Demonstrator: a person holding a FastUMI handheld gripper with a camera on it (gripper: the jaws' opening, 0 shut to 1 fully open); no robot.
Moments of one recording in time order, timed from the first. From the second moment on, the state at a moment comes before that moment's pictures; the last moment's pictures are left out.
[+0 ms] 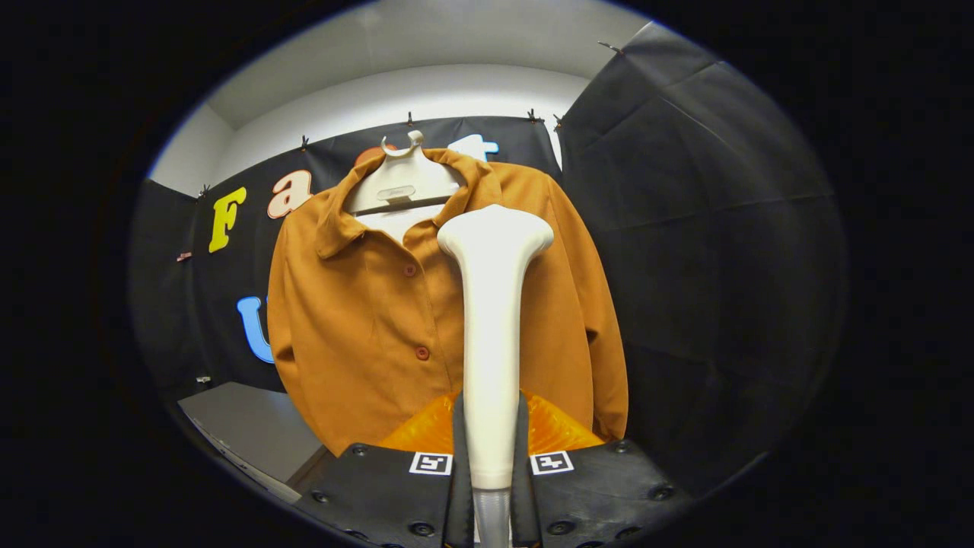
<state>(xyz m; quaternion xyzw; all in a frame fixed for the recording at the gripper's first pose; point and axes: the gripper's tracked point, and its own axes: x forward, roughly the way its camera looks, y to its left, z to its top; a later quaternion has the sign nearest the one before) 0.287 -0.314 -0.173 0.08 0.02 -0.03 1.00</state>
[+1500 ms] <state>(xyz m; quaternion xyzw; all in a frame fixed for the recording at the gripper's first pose) 0.183 -0.299 -0.400 0.11 0.22 -0.06 0.97</state>
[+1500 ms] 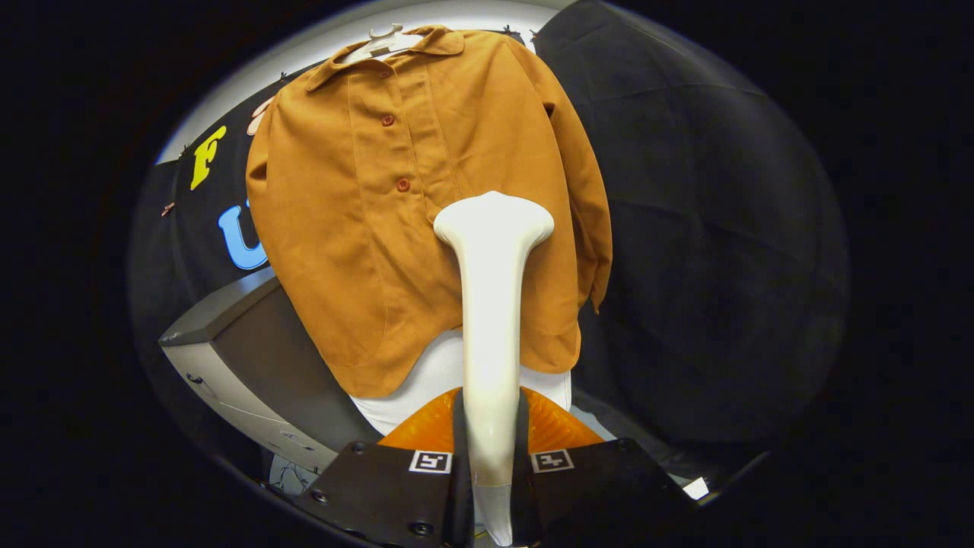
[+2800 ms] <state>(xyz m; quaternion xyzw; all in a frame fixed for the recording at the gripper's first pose) 0.123 -0.135 -0.093 0.08 0.04 -0.06 0.99</state>
